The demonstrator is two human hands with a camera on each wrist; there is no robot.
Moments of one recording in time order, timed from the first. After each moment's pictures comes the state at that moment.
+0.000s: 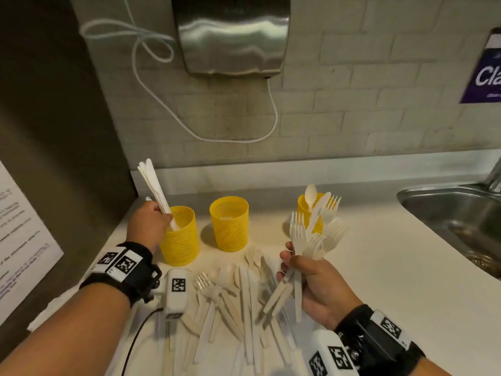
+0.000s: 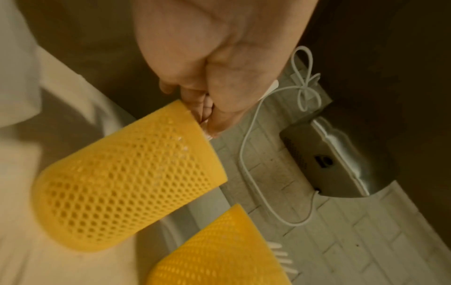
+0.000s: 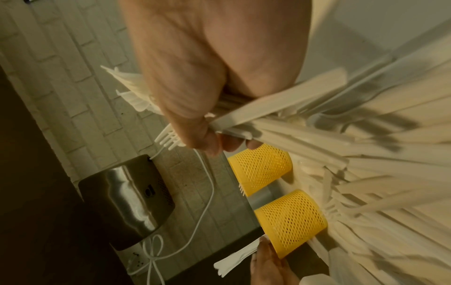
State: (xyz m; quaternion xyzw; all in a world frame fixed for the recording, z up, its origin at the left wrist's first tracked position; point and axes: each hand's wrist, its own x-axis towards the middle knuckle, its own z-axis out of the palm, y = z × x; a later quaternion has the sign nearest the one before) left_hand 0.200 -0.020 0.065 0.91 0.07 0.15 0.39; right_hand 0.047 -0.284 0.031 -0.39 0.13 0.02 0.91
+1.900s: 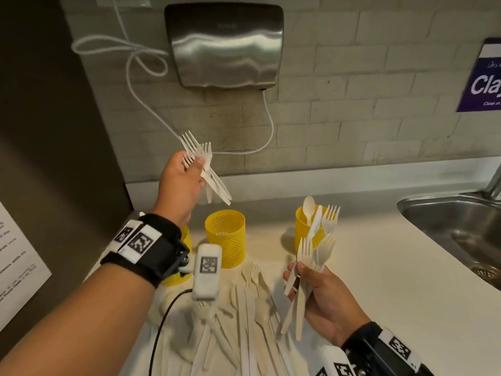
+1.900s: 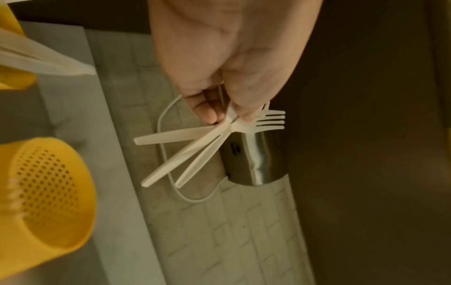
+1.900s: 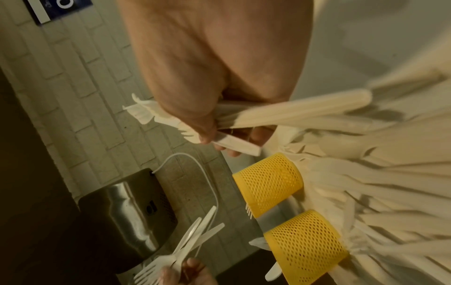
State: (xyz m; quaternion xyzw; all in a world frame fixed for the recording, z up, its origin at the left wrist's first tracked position) left_hand 0.200 -0.106 0.148 0.71 -0.11 0.20 0.67; right_hand 0.060 -0.304 0.020 -0.39 0.12 -0.01 0.91
